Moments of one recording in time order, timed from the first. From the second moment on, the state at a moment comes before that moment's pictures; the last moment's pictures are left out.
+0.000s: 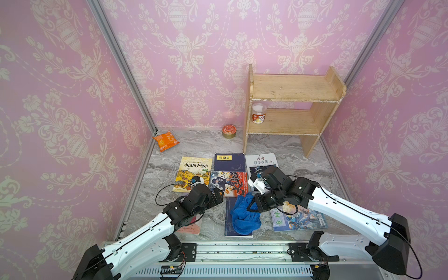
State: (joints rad) left arm -0.74 0.87 0.49 -0.38 -0.09 -1.07; right arm 0.83 1.24 1.00 -0.80 -0.47 0.63
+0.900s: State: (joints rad) left arm -0.69 0.86 0.47 -0.38 -0.05 -1.03; right arm 1.12 1.64 1.04 -0.62 0.15 0.67
